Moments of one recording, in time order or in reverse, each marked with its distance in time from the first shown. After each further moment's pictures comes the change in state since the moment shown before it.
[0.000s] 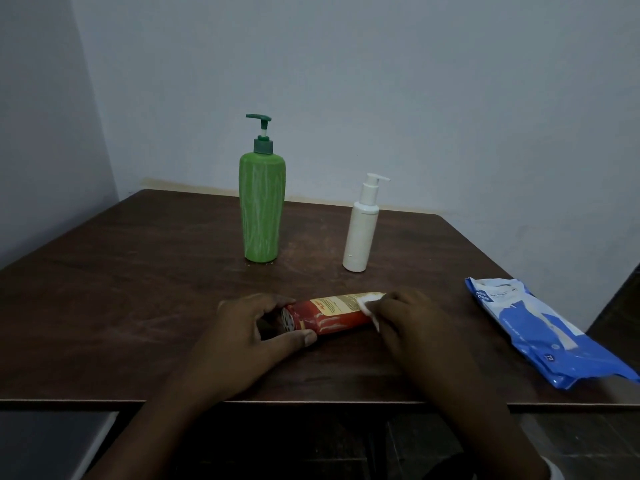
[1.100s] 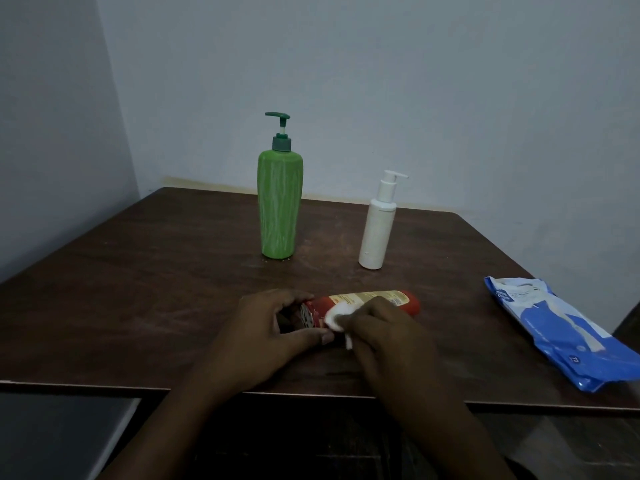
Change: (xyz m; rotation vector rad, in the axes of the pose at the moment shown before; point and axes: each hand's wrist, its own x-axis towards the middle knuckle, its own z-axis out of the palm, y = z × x) left_hand -0.001 0.009 -0.002 -0.025 0.011 -0.007; right_hand -0.015 -0.048 0.022 0.172 0.126 -0.158
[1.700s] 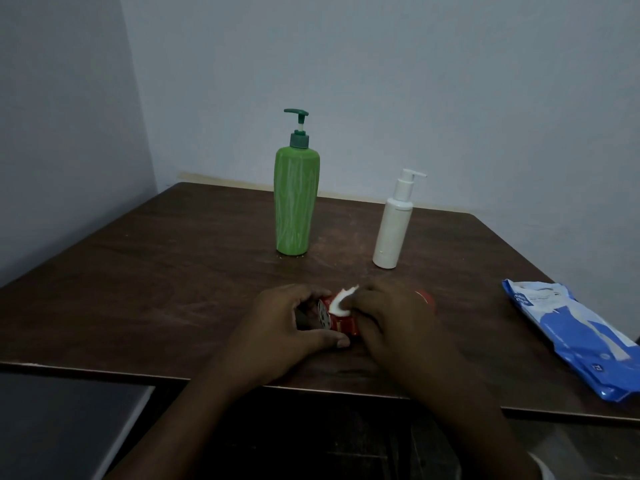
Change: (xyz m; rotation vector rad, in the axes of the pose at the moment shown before) left_hand 0.001 0.001 0.001 -0.013 -0.017 0.009; right_hand 0.031 -0.012 -0.017 -0.008 -0.099 -0.039
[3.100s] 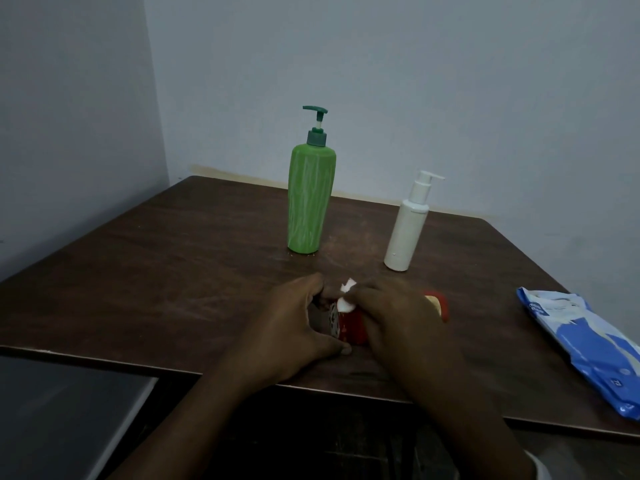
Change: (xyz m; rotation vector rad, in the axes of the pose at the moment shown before) left_hand -0.002 0.001 -0.005 0.029 0.052 0.066; right_hand 0.011 0.000 0.016 -0.093 0.044 -0.045
